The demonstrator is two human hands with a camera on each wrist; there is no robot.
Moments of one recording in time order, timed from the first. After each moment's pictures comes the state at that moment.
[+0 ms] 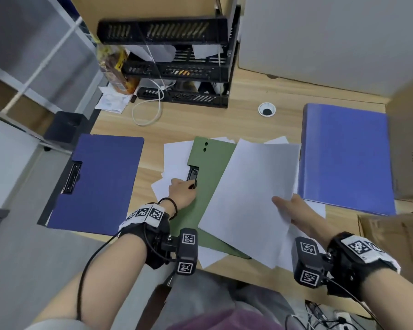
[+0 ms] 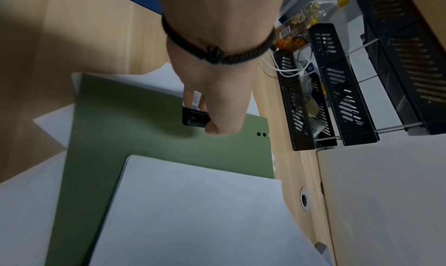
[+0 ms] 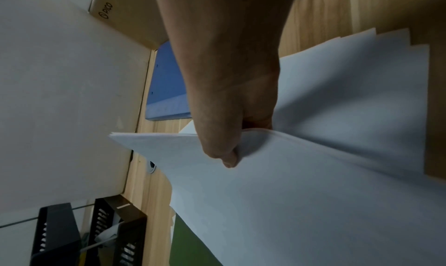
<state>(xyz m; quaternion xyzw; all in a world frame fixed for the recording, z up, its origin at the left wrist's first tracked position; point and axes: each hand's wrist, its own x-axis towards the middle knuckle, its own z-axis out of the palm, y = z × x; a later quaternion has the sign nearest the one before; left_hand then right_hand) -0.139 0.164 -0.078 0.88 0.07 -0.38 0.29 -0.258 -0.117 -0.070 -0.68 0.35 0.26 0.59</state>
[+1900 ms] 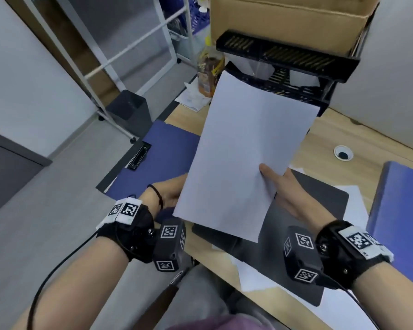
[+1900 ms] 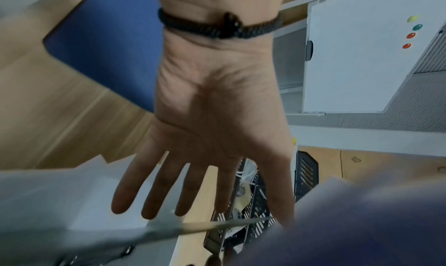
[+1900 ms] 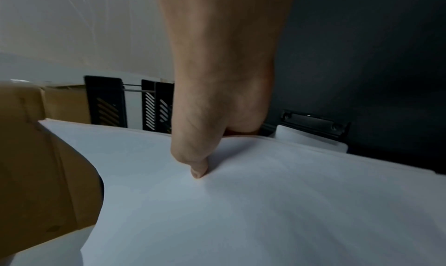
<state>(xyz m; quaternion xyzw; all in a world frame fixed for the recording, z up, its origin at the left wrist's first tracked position) -0.140 0.307 0.061 0.66 0.21 -0.35 0.63 -0.124 0.069 0.017 -0.64 0.09 0.21 0.73</state>
